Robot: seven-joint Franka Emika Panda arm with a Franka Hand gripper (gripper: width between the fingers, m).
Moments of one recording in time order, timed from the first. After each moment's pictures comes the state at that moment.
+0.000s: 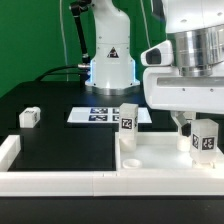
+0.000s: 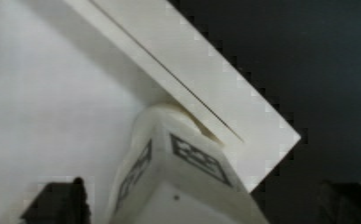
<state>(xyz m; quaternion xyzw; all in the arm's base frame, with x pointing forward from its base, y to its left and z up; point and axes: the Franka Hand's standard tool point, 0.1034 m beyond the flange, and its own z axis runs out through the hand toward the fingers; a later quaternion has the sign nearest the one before) 0.632 0.121 0.075 -0.95 0.29 -0.01 0.09</state>
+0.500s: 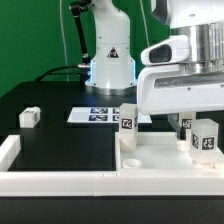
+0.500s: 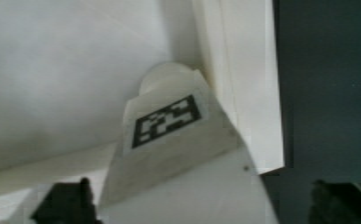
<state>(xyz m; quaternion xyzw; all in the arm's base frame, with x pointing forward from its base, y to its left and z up) 0.637 0.118 0.076 -0.99 0.11 -0.05 0.06</state>
